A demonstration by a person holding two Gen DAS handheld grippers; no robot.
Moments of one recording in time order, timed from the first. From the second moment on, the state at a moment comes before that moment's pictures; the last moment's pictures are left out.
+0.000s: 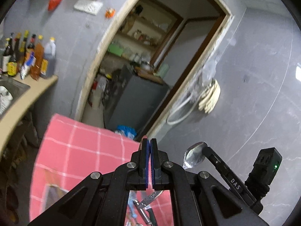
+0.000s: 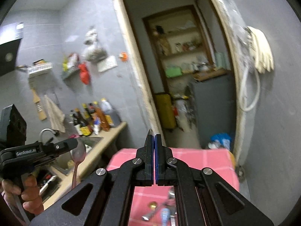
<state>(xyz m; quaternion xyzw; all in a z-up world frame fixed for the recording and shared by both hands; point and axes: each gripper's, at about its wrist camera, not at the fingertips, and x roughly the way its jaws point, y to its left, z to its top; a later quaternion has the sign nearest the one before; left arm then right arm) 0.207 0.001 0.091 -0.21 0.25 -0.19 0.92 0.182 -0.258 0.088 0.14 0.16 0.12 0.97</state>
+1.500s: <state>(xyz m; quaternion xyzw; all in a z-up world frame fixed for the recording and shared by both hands) 0.166 0.097 0.014 -0.26 0.25 -0.16 0.92 0.142 -0.133 0.038 0.07 0.24 0.17 0.95</state>
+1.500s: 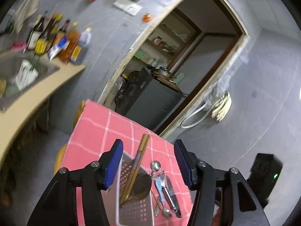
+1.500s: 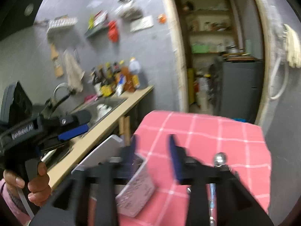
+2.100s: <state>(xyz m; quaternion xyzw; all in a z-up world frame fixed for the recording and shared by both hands) 0.195 -0.032 0.034 -0.13 0.25 -0.17 0.94 0.120 -0.294 0.036 0.10 0.22 0.02 0.97</state>
